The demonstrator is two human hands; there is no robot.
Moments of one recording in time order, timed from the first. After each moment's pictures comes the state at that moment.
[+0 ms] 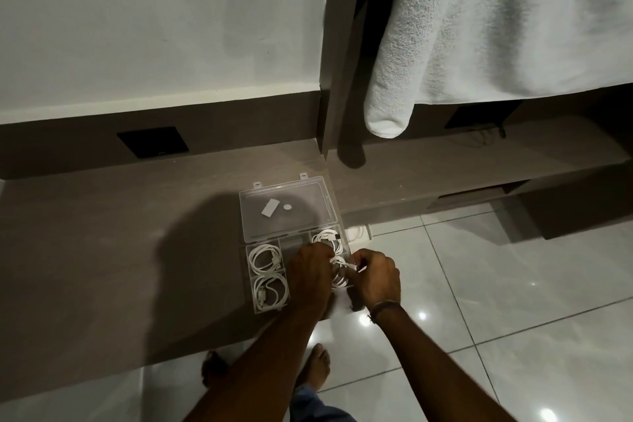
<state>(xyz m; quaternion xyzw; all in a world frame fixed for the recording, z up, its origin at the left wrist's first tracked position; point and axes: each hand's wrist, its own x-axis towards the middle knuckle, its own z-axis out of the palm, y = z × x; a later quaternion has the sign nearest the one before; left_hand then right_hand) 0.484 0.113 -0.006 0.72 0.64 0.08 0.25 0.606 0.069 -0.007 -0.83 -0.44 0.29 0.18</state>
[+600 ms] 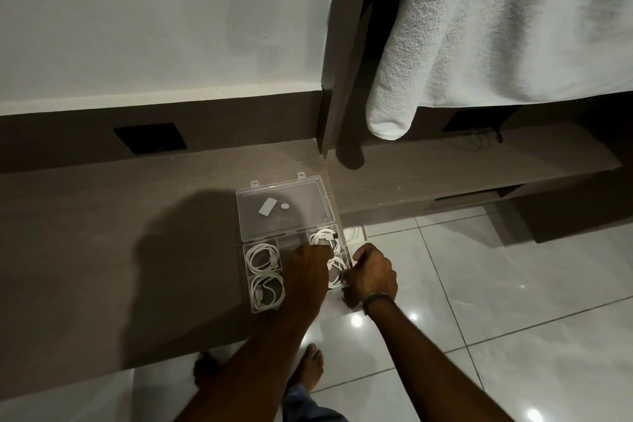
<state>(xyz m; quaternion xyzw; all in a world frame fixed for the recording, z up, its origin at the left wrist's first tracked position) 0.475 0.111 -0.015 0.77 0.60 0.10 0.20 0.595 0.080 -0.005 -0.88 -0.34 0.30 0.16</state>
